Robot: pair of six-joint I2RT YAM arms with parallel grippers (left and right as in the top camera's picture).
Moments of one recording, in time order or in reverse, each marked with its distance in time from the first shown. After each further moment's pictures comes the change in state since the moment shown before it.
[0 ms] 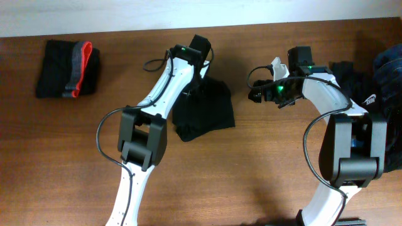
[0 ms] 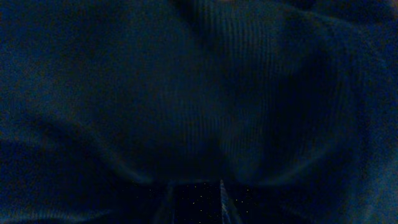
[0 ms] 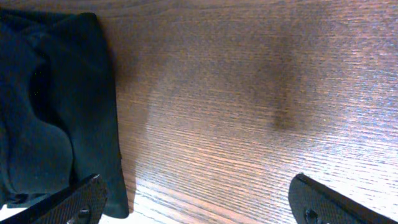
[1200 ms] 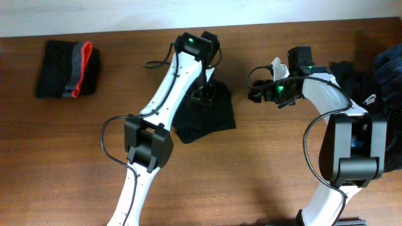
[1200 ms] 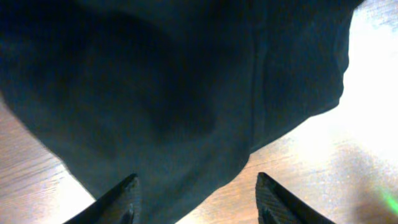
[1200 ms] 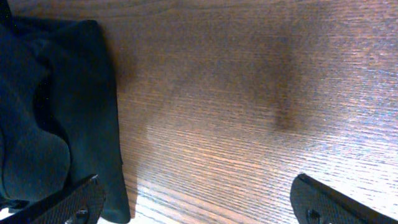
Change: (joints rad) left arm -0.056 0.012 0.296 -0.468 0.029 -0.052; right arm 0.000 0.000 0.000 0.000 0.000 0.000
